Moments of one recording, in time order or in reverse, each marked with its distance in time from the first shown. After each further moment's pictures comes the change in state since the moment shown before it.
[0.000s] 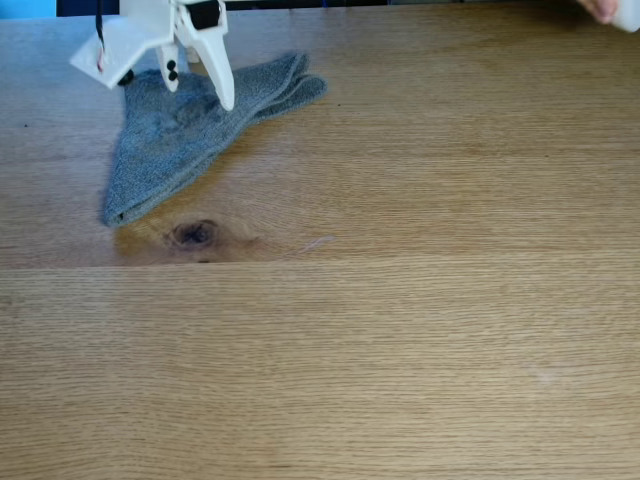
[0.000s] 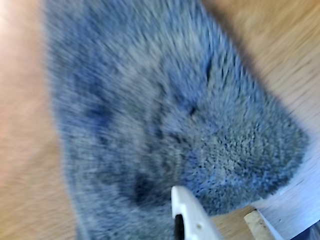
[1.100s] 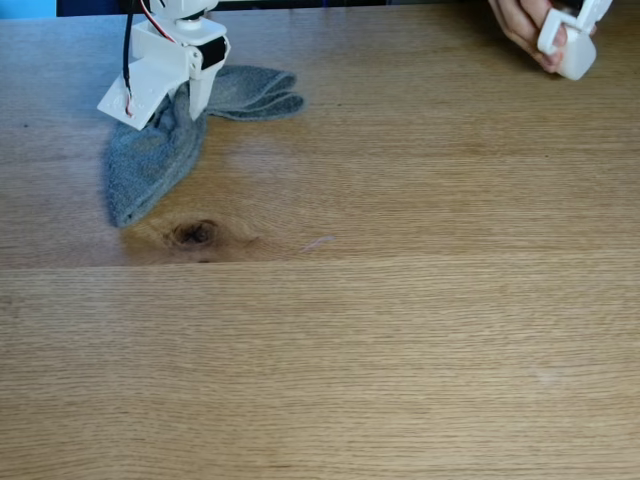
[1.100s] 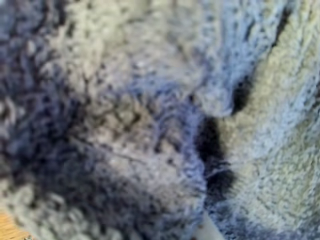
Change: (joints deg) arm 4.8 -22.3 -1.2 -18.4 -10.9
